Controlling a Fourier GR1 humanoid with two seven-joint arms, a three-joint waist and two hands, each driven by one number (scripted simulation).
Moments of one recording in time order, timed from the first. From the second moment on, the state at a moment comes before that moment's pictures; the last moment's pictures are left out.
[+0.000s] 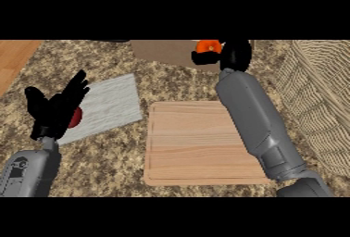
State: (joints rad) left arm -0.28 0.25 0.09 -1.38 0.06 -0.08 0.24; right arm -1.06 0.00 -0.14 -0.61 0.84 -0.59 0.61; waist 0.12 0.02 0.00
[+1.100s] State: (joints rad) left arm -0.25 0.25 0.11 -1.37 0.05 -0.05 0.21; right arm -1.61 -0.09 -0.01 -0.23 1.31 -0.76 1.20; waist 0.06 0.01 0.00
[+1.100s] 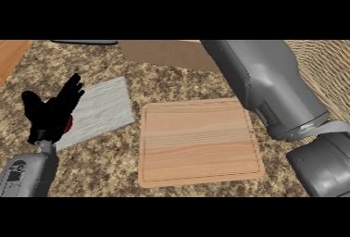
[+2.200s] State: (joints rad) left arm -0.21 0.26 0.15 -1.40 0.06 -0.05 0.23; right arm -1.53 -0.30 -0.04 -0.11 1.40 -0.76 1.24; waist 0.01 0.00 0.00
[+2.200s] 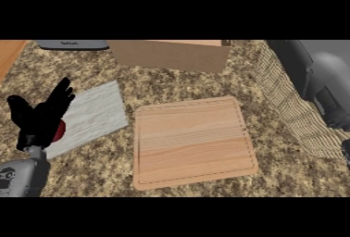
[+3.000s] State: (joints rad) left arm -0.21 0.27 0.17 -1.37 0.06 -0.05 0.22; right arm -1.28 -0.37 -0.09 -0.23 1.43 -0.87 1.23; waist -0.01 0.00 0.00
